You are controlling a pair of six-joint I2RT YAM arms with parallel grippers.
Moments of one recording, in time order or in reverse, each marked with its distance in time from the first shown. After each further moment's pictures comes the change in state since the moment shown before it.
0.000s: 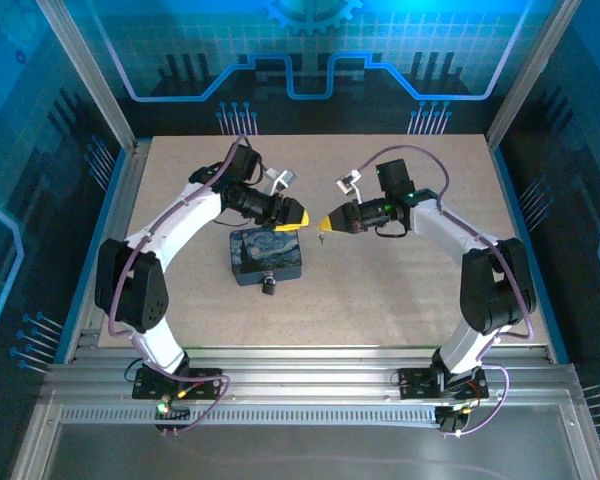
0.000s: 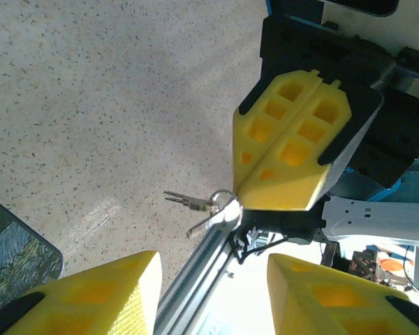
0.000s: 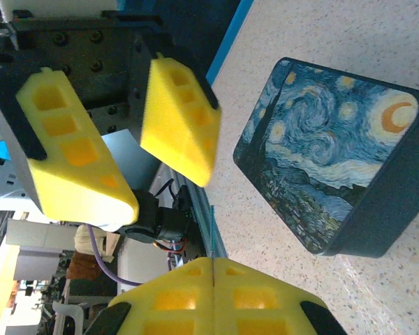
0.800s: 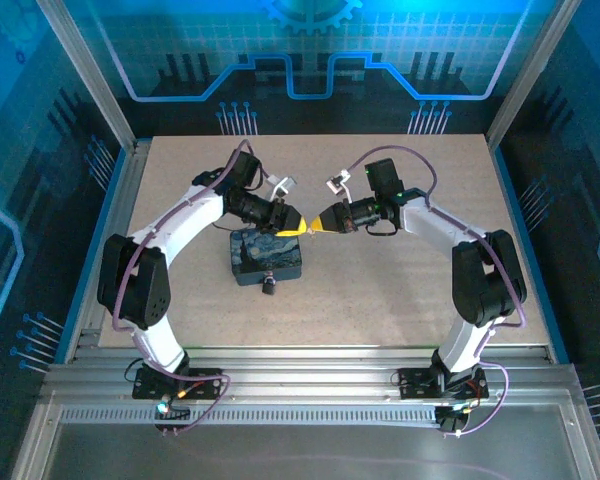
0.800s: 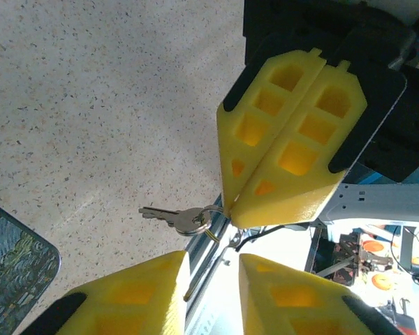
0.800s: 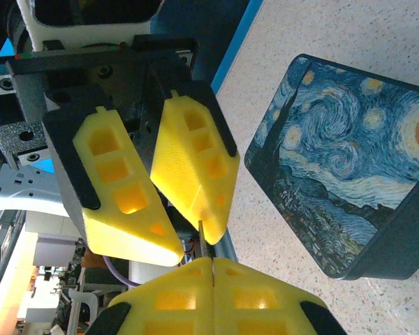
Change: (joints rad) left arm 0.010 0.016 -0.049 0.015 0.067 0.040; right arm 0.037 0.062 0.027 0.068 -0.023 0.056
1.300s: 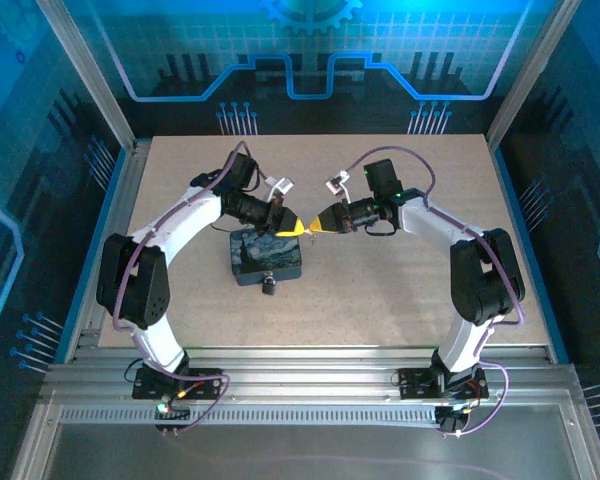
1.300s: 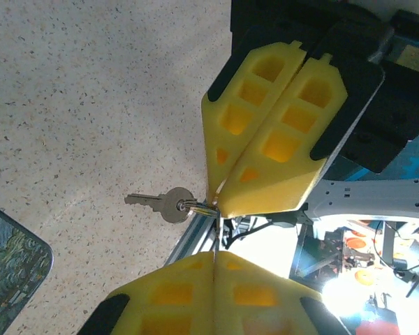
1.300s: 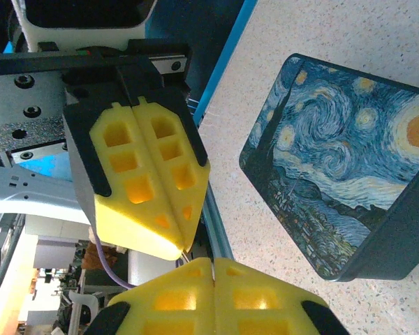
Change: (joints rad) left arm 0.019 0.000 -0.028 0.027 0.056 -0.006; right arm 0.001 0.011 0.002 0.008 0.008 0.014
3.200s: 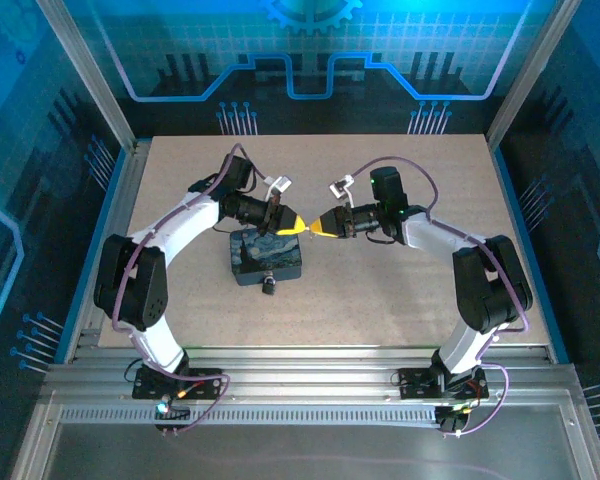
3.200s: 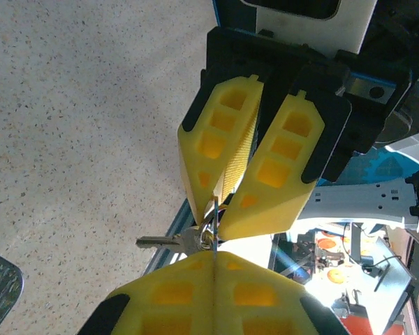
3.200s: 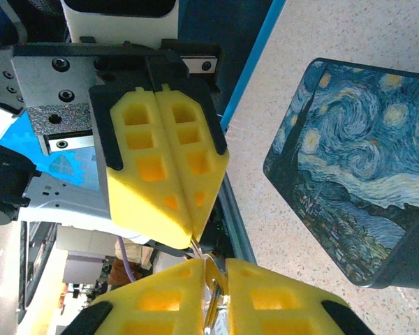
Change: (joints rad) left arm 0.016 -0.017 -0.079 0.177 0.095 -0.105; right arm 0.002 -0.062 -0.180 0.373 -0.045 0.278
